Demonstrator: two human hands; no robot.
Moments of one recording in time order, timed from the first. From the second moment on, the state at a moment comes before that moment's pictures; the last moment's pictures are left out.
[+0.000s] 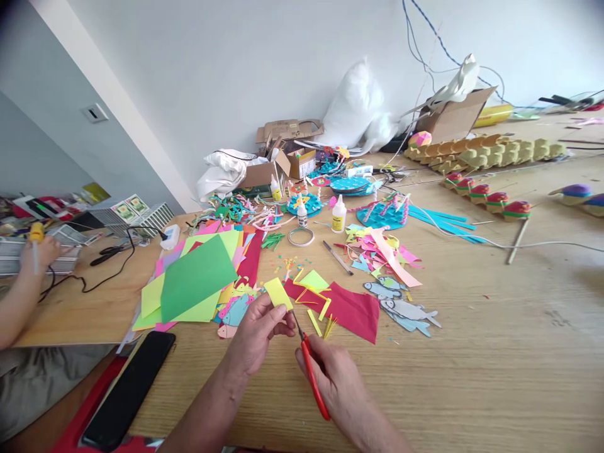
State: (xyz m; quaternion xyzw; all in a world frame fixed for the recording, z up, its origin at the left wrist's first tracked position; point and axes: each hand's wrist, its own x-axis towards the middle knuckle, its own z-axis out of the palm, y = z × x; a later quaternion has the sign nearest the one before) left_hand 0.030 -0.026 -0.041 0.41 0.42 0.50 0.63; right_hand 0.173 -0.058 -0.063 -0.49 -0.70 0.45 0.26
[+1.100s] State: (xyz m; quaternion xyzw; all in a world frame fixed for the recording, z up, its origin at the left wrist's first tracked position) left_hand 0.036 -0.029 -0.046 0.40 0.42 0.48 0.66; right_hand 0.170 -0.052 -0.069 -0.50 -0.69 0.44 0.28
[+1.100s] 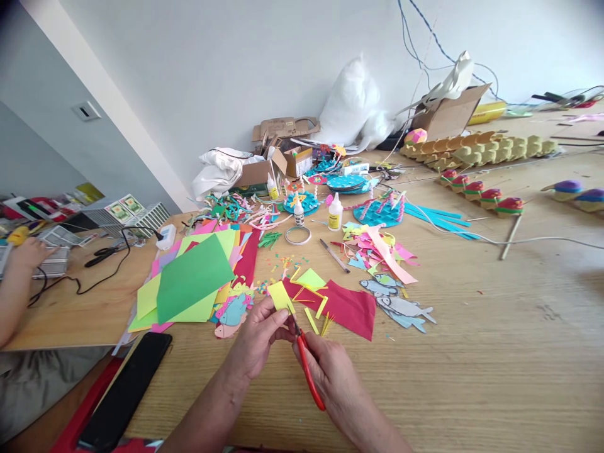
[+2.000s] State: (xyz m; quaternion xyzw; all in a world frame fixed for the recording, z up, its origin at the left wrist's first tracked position) left_hand 0.038 -0.028 -0.051 0.41 0.45 0.46 0.65; right_hand 0.172 -0.055 -0.072 -0.49 -0.65 0.50 0.30
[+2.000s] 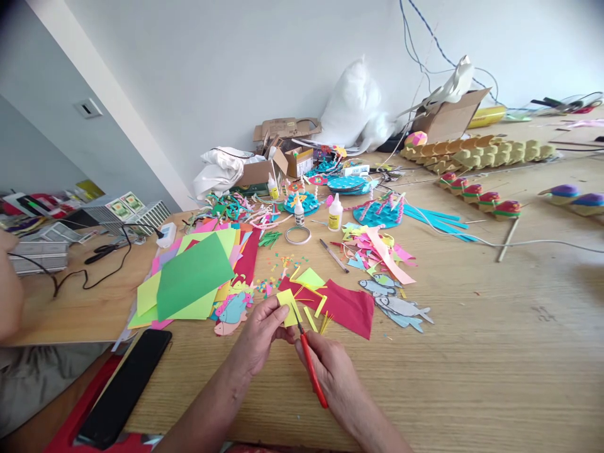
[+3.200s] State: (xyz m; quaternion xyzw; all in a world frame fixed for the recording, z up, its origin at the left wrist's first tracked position) left_hand 0.039 -0.029 -0.059 0.43 0.44 0.46 0.64; right_hand 0.170 -0.057 -0.079 -0.50 -0.63 0.50 0.32
